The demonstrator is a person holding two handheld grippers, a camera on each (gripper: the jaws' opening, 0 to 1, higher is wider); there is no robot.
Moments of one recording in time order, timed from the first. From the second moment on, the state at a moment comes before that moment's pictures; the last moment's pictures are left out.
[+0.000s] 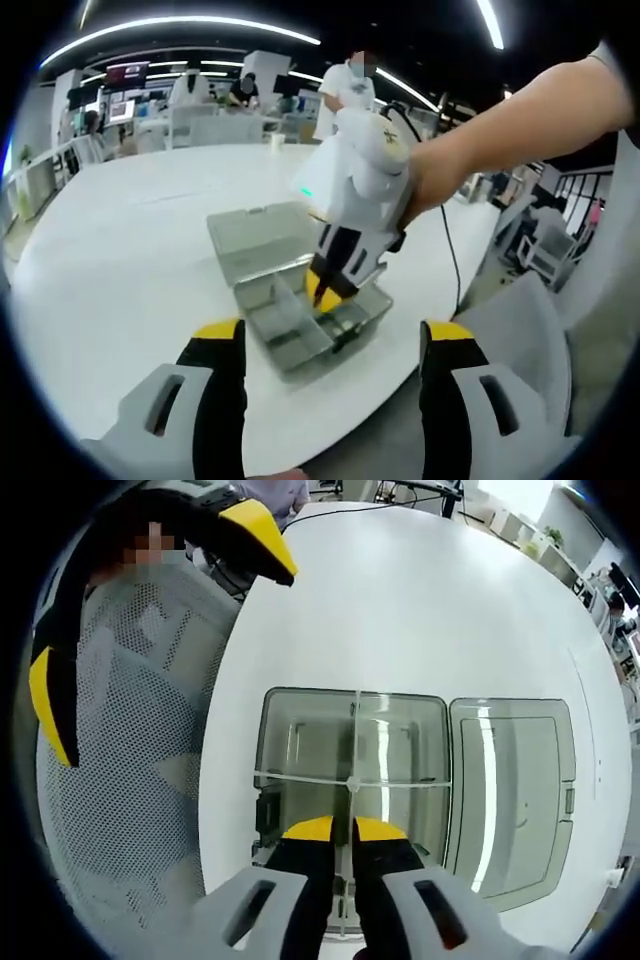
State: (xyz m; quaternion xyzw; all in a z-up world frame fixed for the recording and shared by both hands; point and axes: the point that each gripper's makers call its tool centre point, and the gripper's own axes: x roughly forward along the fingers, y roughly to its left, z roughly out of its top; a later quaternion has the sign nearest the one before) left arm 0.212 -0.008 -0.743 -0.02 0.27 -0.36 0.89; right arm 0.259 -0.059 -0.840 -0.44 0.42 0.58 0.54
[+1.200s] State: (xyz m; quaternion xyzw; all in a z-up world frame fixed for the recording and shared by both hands) left arm 0.203 -0.006 -0.751 0.02 0.30 -0.37 0.88; right arm 0.243 -0.068 -0.796 -0.24 0.34 0.56 0.71
